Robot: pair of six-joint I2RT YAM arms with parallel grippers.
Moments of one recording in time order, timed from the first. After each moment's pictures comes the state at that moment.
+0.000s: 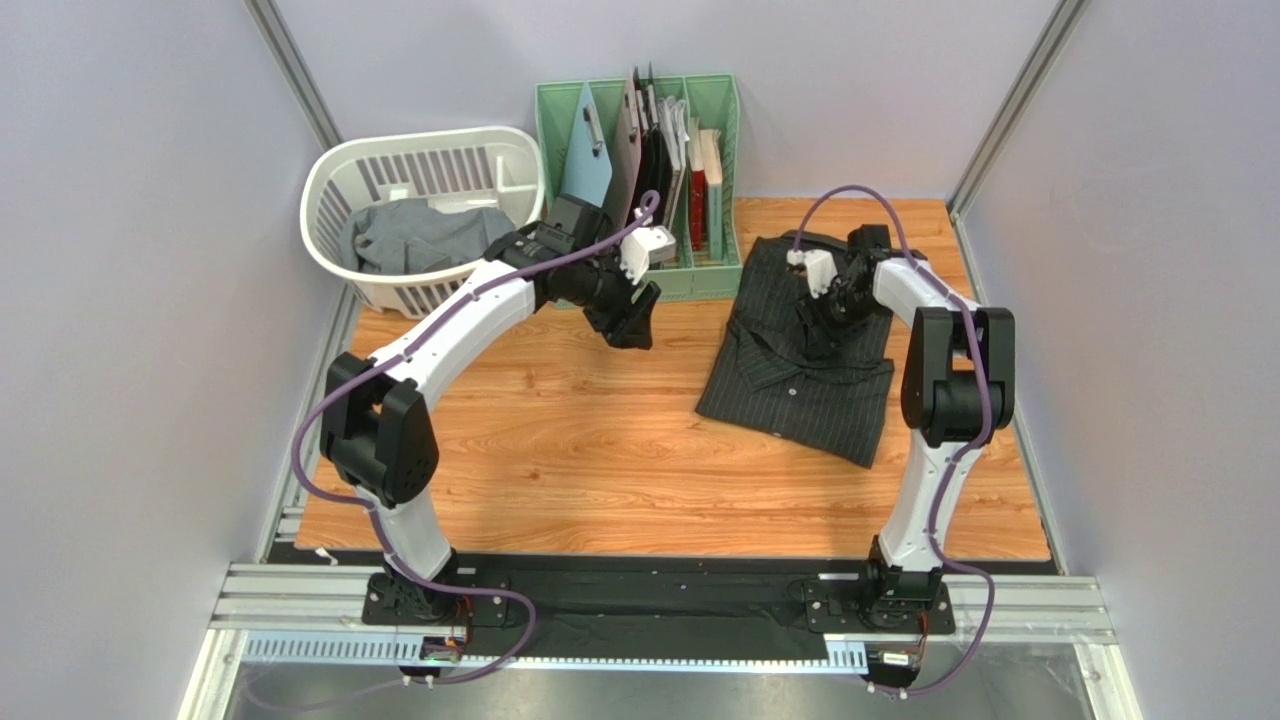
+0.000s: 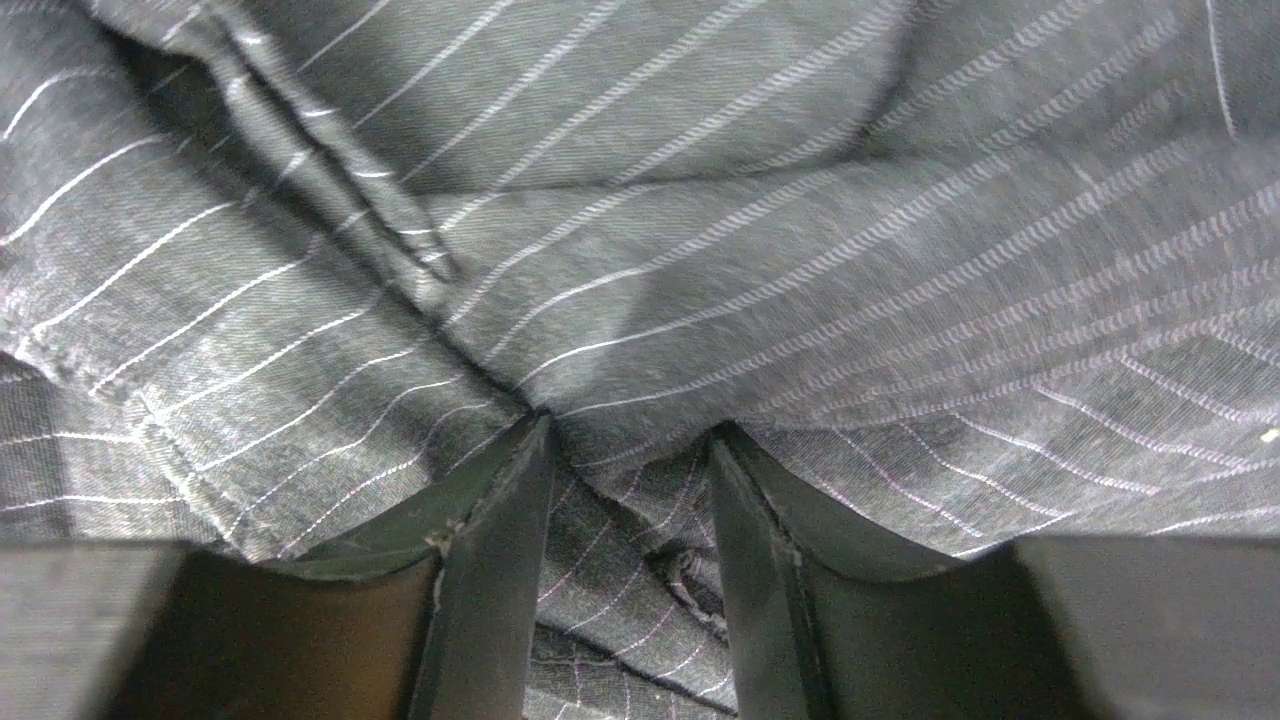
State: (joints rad) left arm -0.53 1.79 1.61 -0.74 0.56 0.32; right arm -0.03 2.06 1.52 -0.76 -0.34 -0.57
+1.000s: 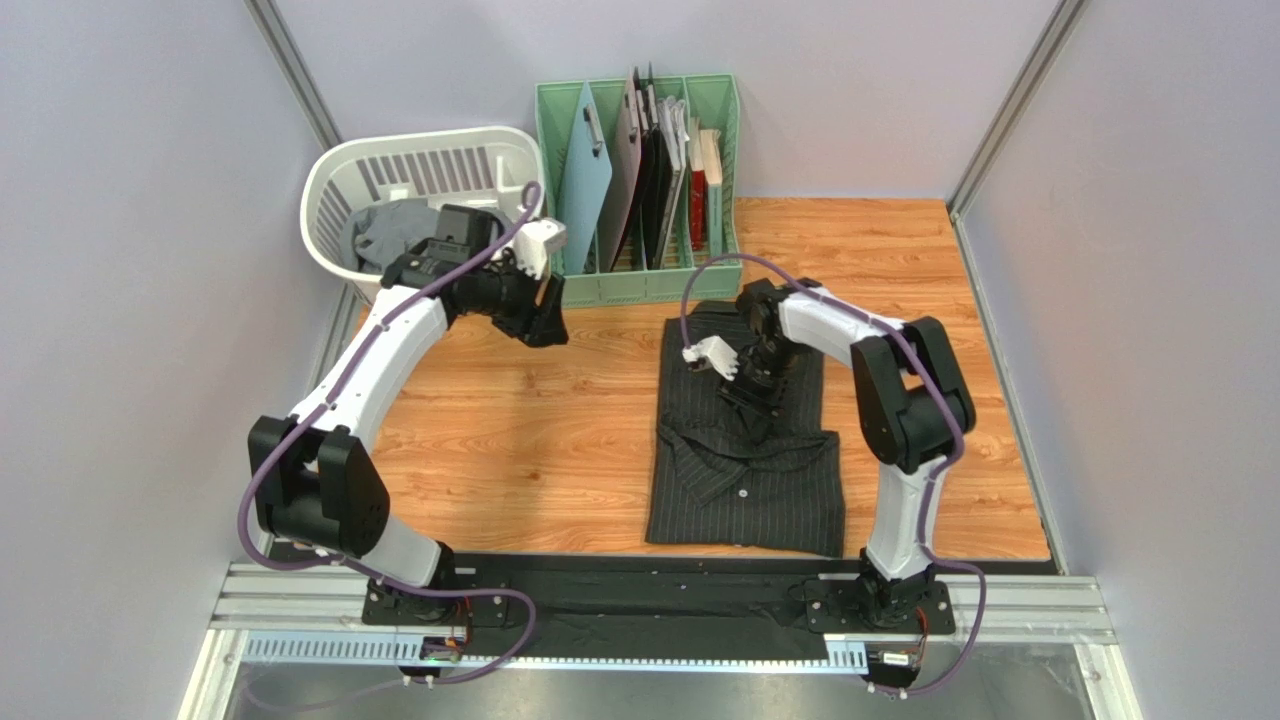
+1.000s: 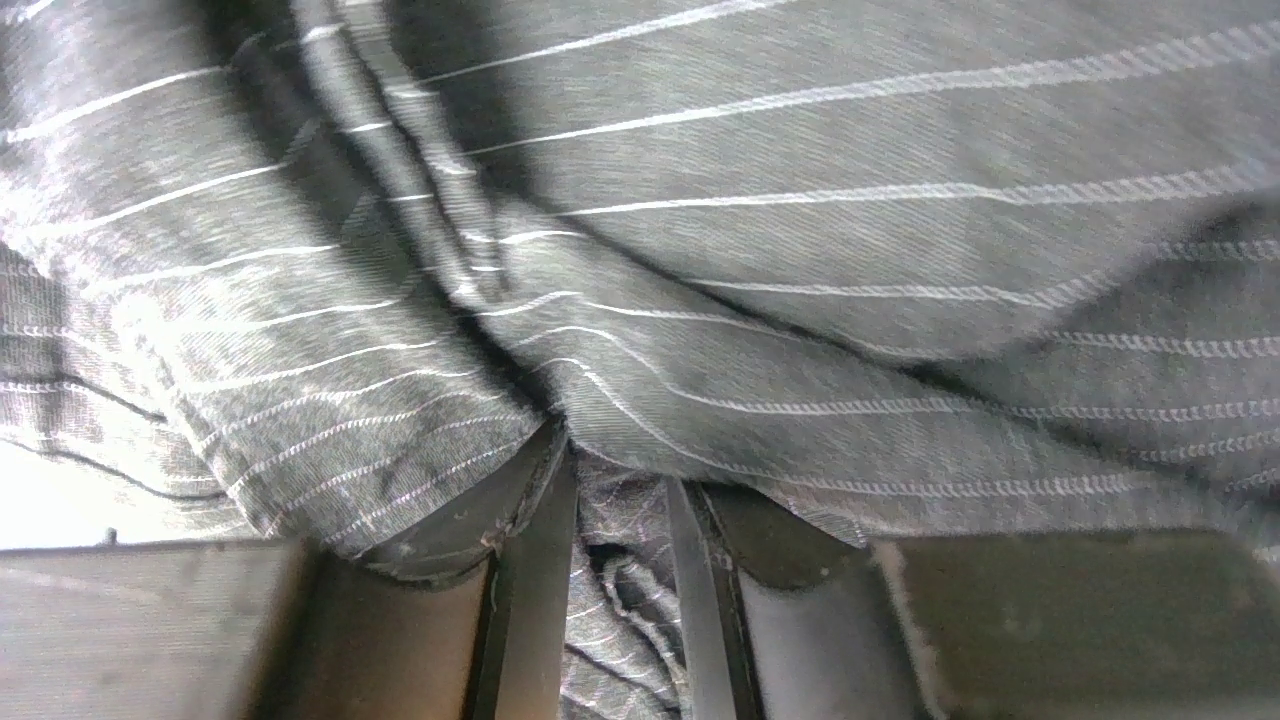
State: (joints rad) left arm -0.25 1.52 1.36 -0.77 0.52 0.26; right arm 0.38 1.94 1.29 -1.03 -0.38 -0.81
